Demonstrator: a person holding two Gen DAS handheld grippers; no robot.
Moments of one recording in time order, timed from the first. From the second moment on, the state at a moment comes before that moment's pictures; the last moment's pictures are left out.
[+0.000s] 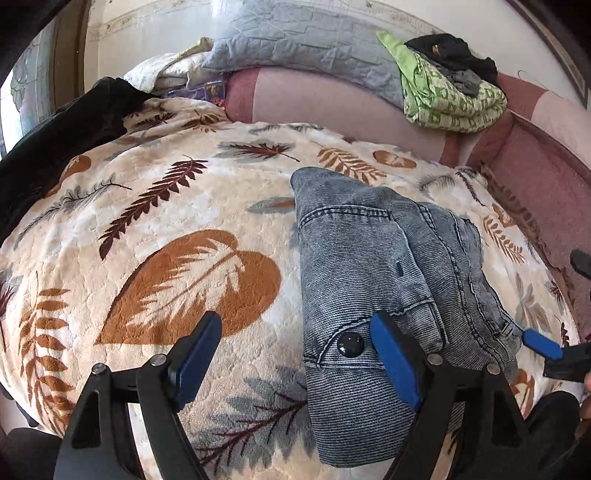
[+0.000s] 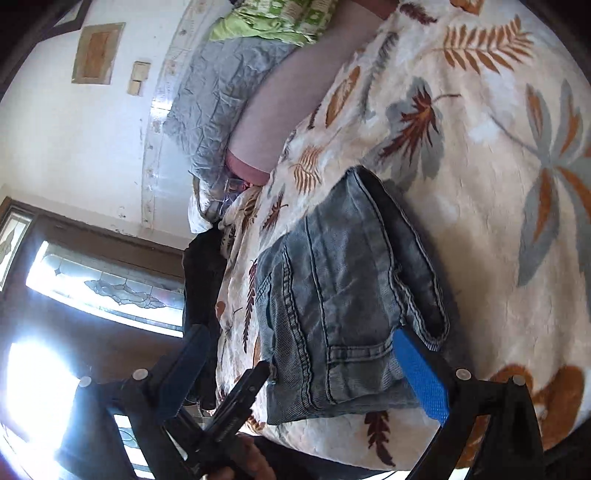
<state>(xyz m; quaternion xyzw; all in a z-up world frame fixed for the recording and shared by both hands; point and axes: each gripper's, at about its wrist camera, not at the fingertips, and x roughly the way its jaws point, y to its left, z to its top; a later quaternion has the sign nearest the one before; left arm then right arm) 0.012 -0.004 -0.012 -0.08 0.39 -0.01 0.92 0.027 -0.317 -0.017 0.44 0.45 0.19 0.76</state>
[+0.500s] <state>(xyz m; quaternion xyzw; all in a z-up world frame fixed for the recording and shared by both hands) 0.016 0.008 -0.019 -0.14 0.40 -0.02 0.91 0.031 -0.298 -0.037 0.37 0.51 0.10 0.77</state>
